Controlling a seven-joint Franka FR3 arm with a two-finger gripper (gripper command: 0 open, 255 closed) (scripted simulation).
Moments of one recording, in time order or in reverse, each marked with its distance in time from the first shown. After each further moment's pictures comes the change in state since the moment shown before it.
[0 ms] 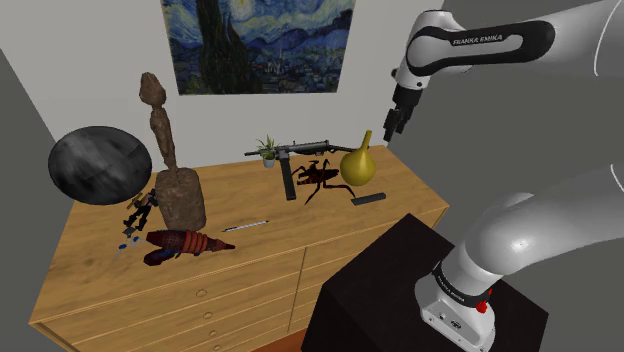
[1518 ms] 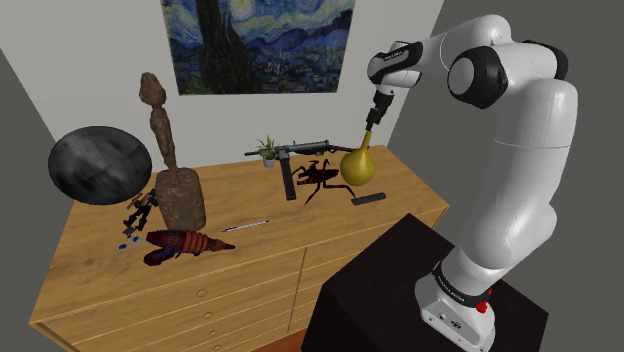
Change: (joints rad) arm -0.139 0.843 -0.153 0.647 0.285 0.249 -0.484
